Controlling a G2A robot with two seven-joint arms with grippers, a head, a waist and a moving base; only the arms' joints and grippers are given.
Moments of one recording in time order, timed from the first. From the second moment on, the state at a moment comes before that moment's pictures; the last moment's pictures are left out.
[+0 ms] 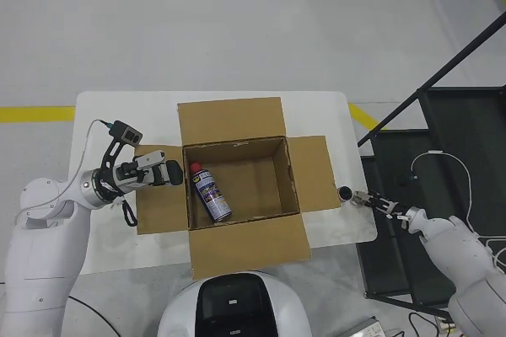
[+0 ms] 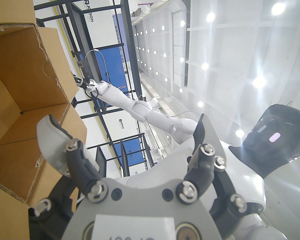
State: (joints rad) left arm 1.13 -1.14 -1.45 -1.47 -0.59 -0.16 -1.33; right arm -0.97 -0.88 0.86 -0.36 0.13 -0.94 0.47
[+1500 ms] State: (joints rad) left arm 1.13 -1.14 -1.45 -1.47 -0.59 -0.16 -1.33; right arm -1.22 -0.73 1.24 -1.47 -0.57 -0.93 0.14
